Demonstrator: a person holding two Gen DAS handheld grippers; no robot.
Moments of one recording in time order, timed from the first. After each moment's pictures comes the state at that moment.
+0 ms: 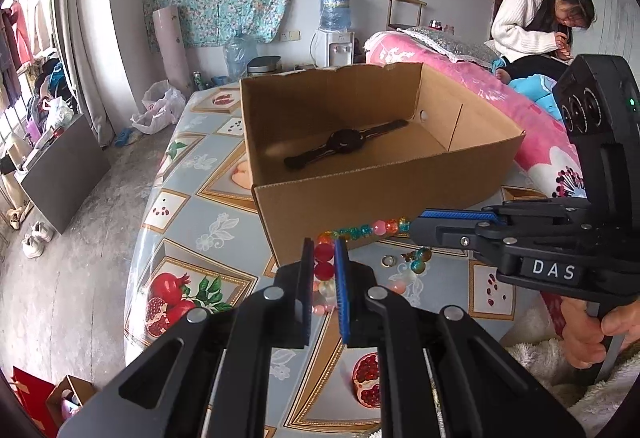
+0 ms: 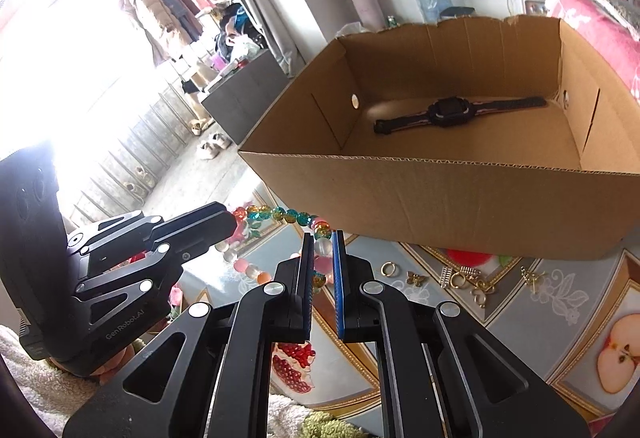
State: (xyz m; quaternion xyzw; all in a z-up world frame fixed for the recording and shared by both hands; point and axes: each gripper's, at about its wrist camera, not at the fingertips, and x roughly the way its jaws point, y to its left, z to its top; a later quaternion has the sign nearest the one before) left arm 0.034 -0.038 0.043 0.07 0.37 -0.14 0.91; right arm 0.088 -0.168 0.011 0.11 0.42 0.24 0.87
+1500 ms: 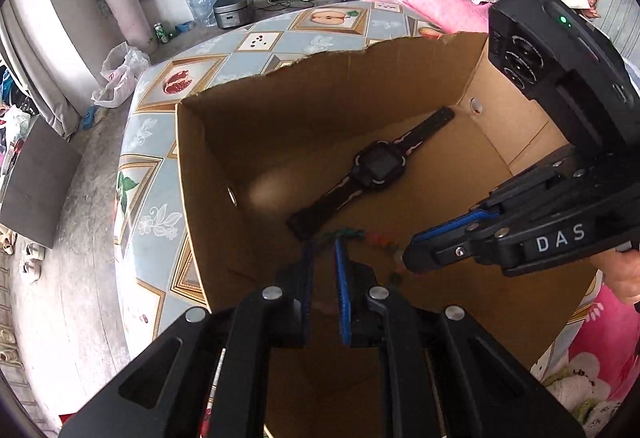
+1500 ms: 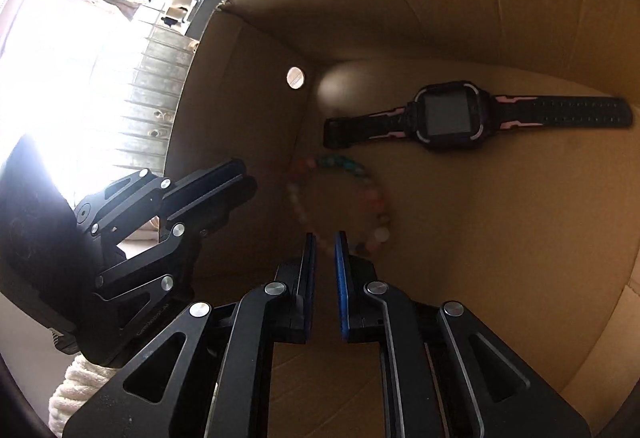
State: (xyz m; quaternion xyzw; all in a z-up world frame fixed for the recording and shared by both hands) left arm 0.230 -0.070 0.025 0.12 0.51 -0.17 0.83; right arm 0.293 -0.185 -0.039 0.17 0.65 0.29 0.68
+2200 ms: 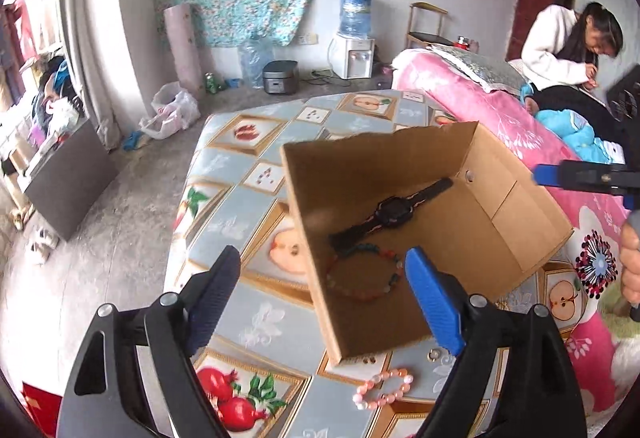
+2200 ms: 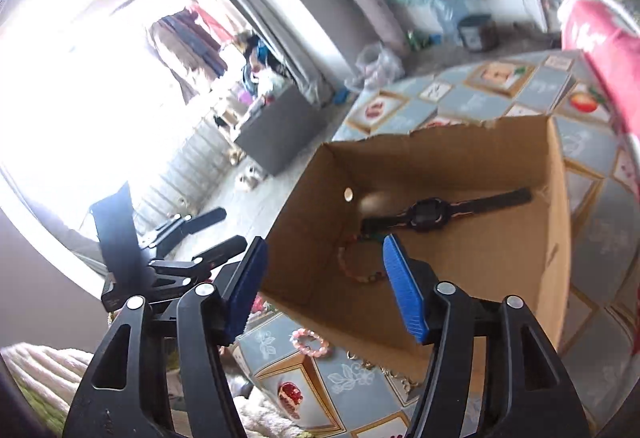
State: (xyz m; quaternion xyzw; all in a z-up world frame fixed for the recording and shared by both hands) left arm 0.142 -0.010 0.085 0.04 0.38 -0.12 0.91; right arm 0.163 -0.266 0.072 0.19 0.38 0.30 0.85
